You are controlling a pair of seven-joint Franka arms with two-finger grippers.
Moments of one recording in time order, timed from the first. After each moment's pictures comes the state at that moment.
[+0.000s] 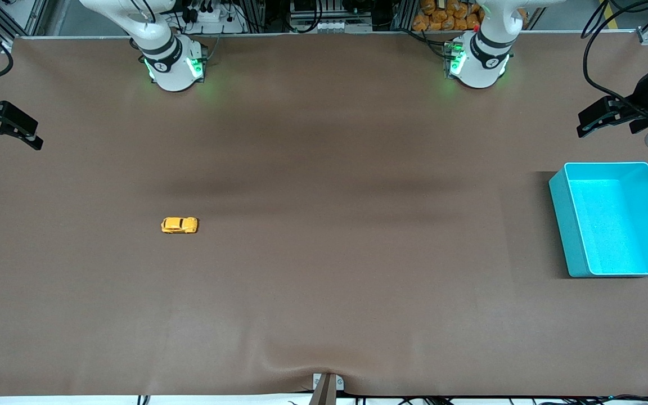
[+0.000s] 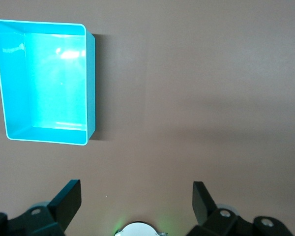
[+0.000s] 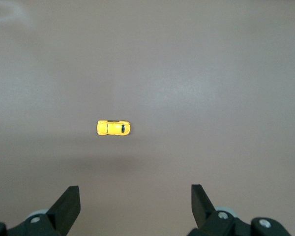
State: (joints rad) left arm 0.02 -0.02 -0.09 -1.53 0.02 1.44 -0.12; right arm -0.02 -0.08 -0.02 -1.63 0.00 1.62 -0.06
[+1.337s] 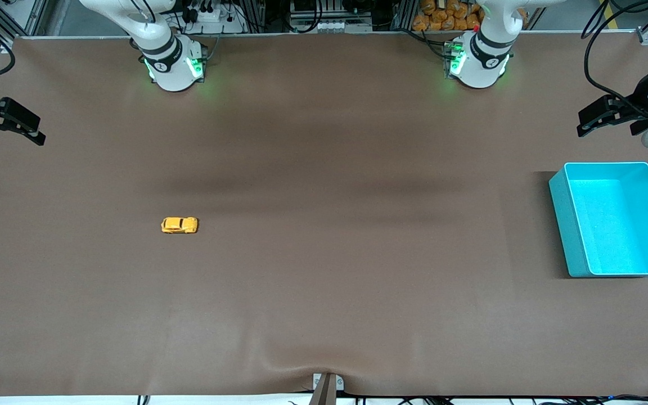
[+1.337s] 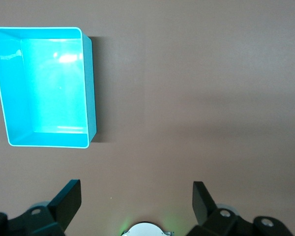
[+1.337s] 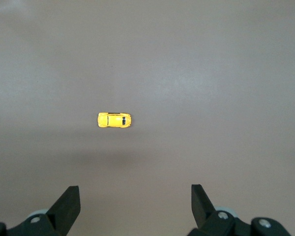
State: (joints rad) left arm 0.02 -0.01 -0.09 -1.53 0.02 1.44 -0.07; right arm -0.02 -0.08 -0.02 -1.62 0.00 1.58 -0.06
